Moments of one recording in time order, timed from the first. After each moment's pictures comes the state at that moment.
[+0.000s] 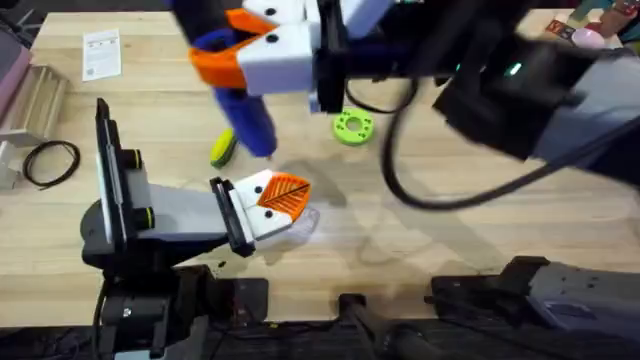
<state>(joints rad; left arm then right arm) 0.08 0.01 0.01 -0.14 1.23 0.08 0.72 1.38 1.03 0.39 -0.83 0.10</state>
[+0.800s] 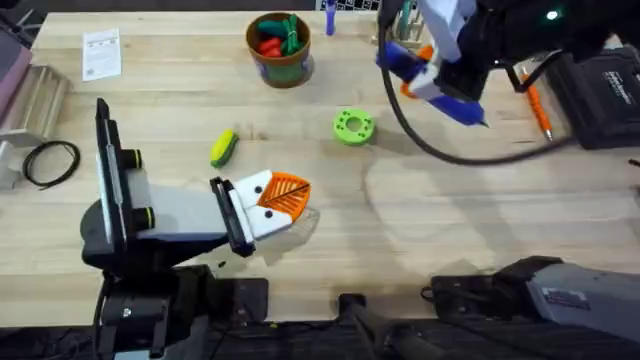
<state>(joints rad) 0.08 0.01 0.01 -0.14 1.23 0.08 0.34 1.38 1.29 -0.91 -0.11 -0.89</state>
